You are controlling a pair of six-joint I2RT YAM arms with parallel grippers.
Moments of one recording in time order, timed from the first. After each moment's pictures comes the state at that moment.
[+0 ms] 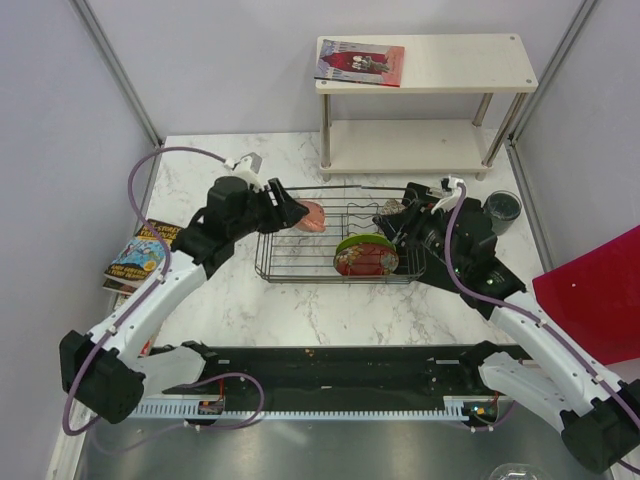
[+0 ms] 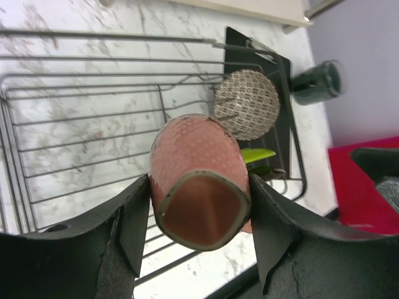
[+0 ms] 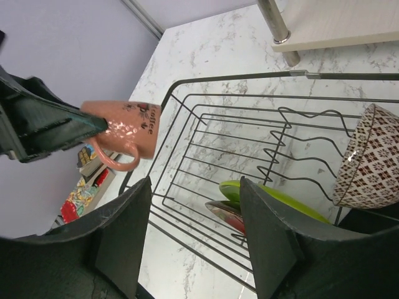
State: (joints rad) left arm -0.53 1.17 1.07 -0.32 0.04 -0.62; right arm 0.49 0.87 0.71 0.04 -0.12 0.61
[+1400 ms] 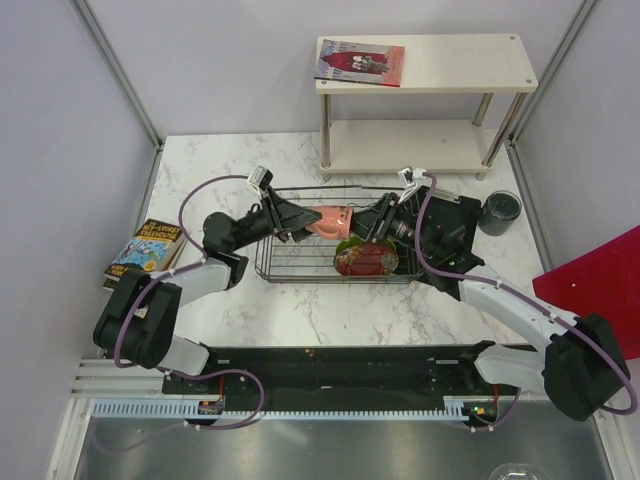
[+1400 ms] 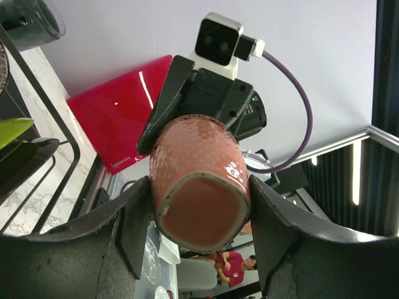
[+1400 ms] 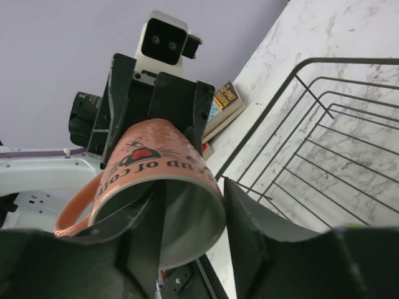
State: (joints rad) left arm -0.38 1.45 0.59 1.27 0.83 -1.60; right arm 0.57 1.17 0.69 0.54 -0.44 0.84
